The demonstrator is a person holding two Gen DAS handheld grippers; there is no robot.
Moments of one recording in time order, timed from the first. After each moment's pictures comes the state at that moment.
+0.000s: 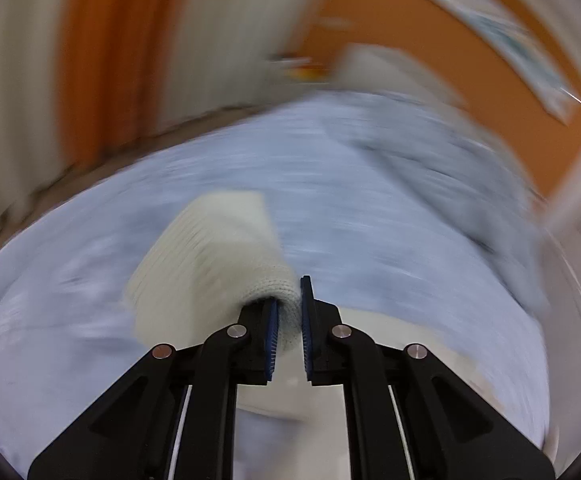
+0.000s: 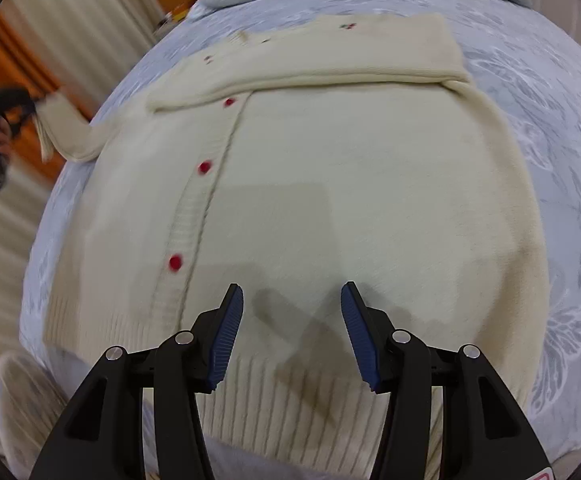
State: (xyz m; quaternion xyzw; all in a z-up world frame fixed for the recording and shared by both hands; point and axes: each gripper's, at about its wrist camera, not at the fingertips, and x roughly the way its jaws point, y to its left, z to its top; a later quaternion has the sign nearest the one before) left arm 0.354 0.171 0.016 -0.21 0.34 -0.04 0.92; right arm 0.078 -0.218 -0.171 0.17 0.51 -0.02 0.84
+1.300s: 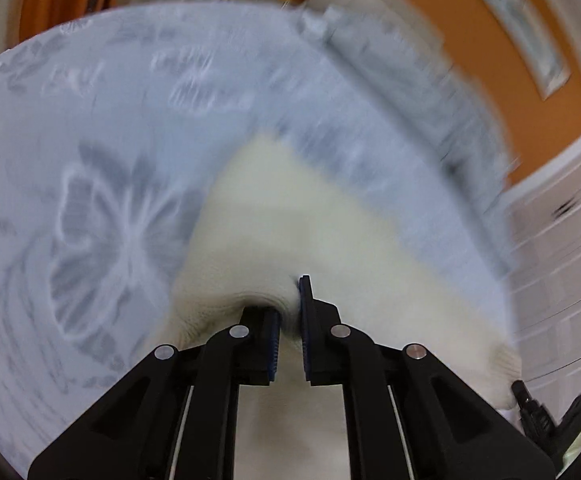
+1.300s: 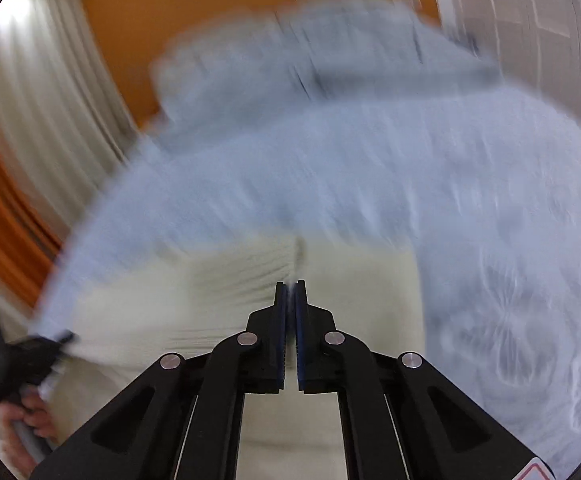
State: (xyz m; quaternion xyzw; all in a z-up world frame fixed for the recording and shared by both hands) left arm 0.359 0.043 -0.147 -0.27 0.46 -0.05 0.84; right arm 0.276 -0.367 -0.131 0.20 0.42 -0.09 0.88
